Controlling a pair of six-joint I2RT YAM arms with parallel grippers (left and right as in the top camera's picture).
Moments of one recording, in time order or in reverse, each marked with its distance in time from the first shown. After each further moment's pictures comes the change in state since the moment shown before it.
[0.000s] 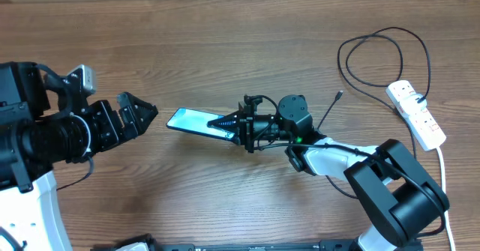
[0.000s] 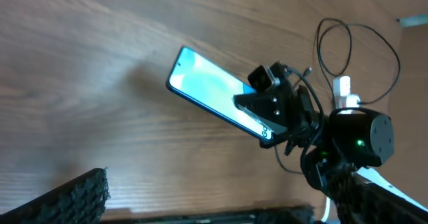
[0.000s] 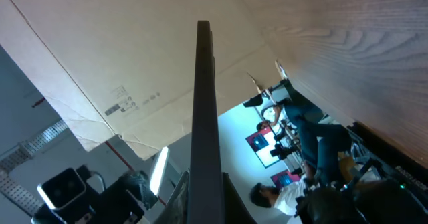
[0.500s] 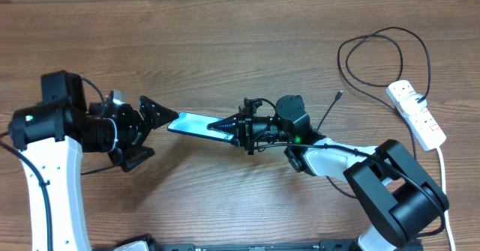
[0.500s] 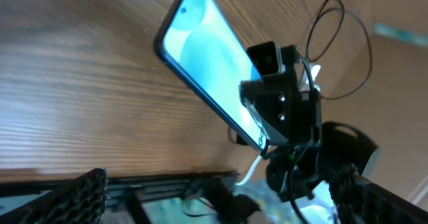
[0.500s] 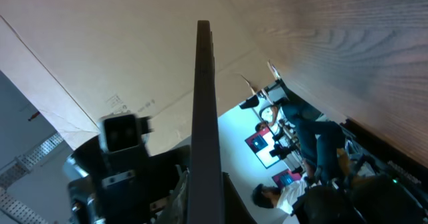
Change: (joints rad) left arm 0.000 0.057 -0.433 0.198 0.219 -0.245; right arm 0.002 0.000 0.000 -0.056 0.008 0.000
